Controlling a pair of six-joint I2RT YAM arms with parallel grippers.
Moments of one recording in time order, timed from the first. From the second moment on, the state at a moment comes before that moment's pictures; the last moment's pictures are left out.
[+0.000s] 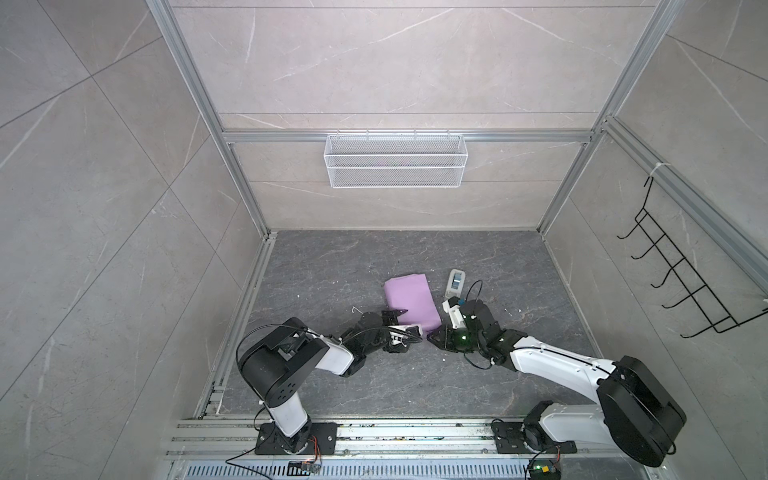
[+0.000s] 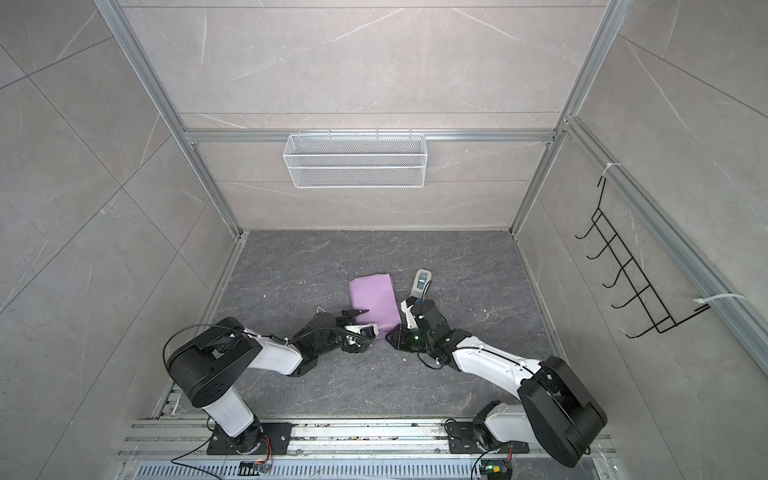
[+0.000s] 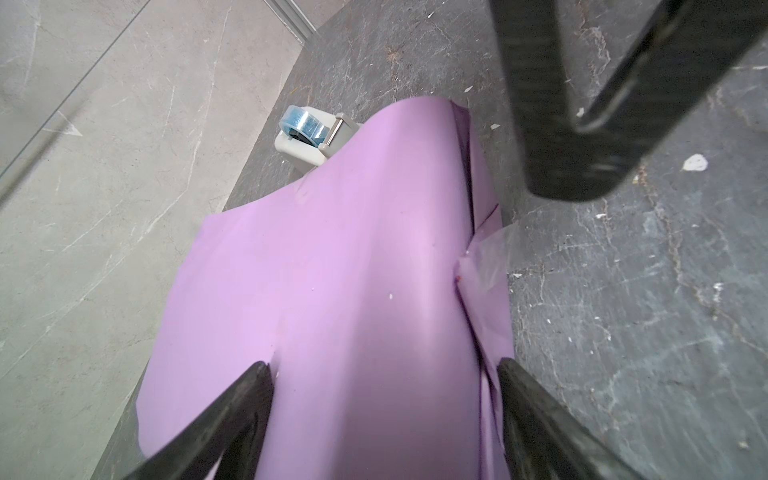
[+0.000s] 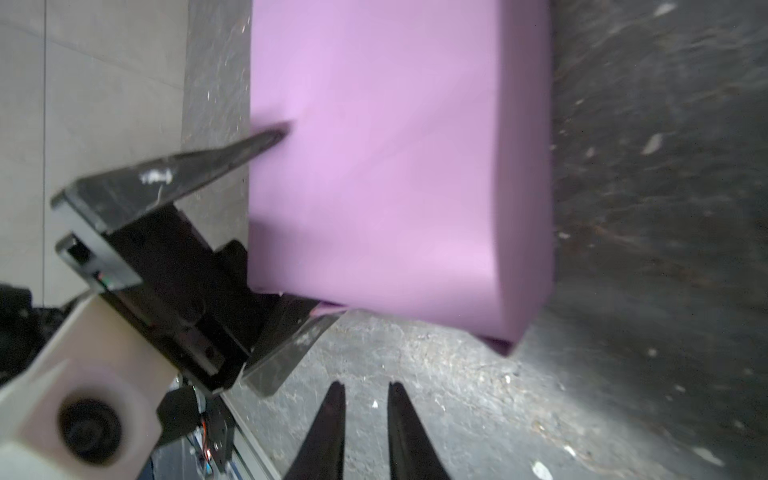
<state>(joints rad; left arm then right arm) -0.75 1.70 0.48 0.82 0.19 0.80 0.64 1.32 0.58 -0.02 -0.36 0.75</state>
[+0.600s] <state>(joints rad) -0.75 1.70 0.48 0.82 0.19 0.80 0.67 1.48 0.66 0.09 -0.36 0.78</state>
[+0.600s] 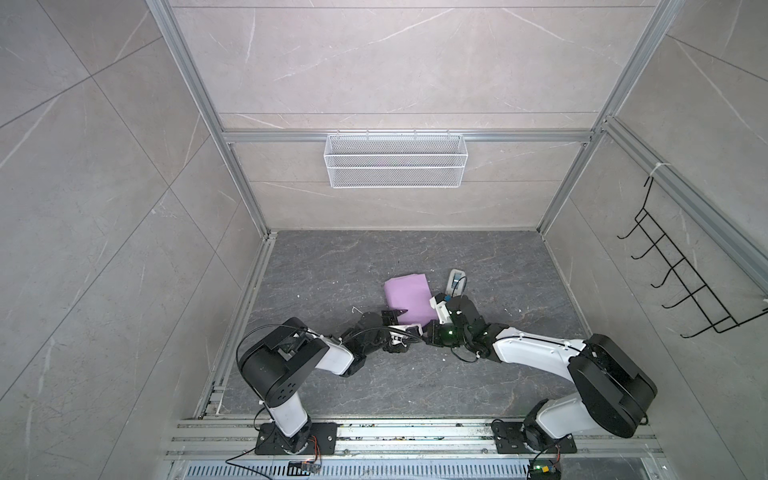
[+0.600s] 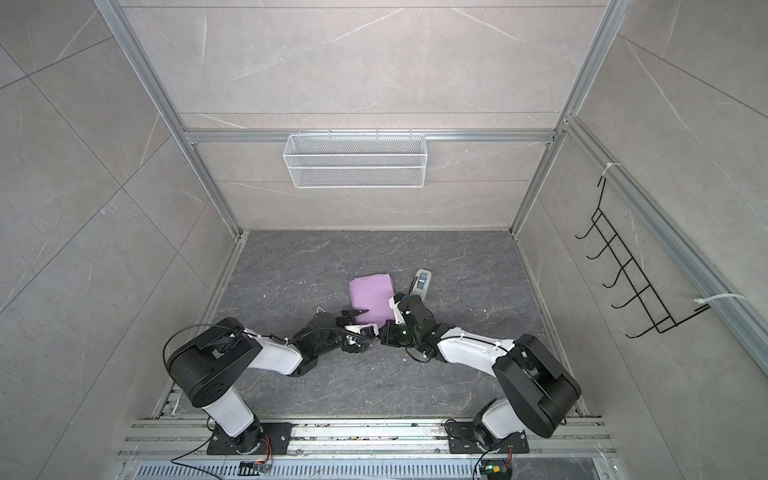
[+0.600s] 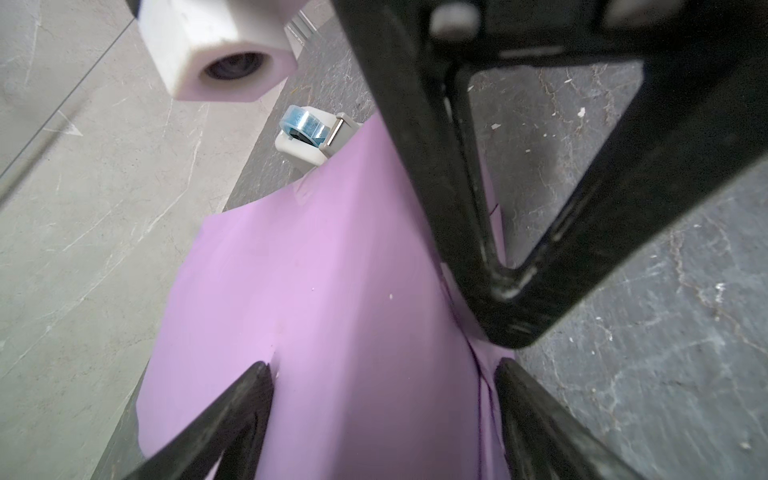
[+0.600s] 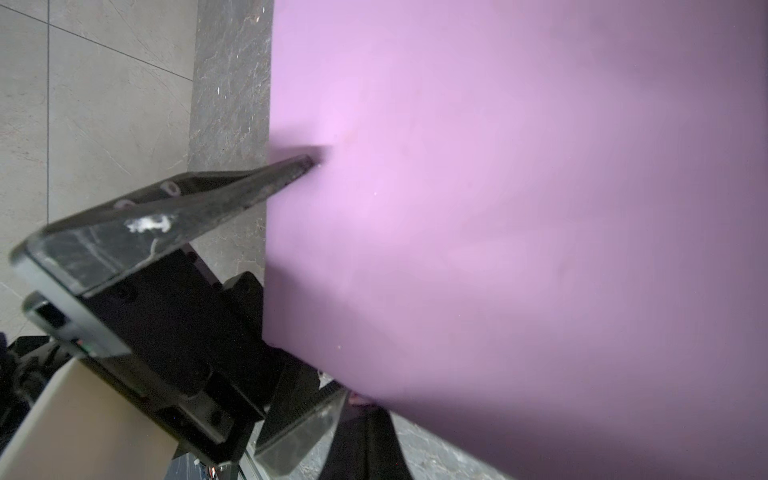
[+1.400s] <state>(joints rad) -0.75 1.70 0.48 0.82 0.19 0.80 0.66 1.48 0.66 0.14 -0.38 0.82</state>
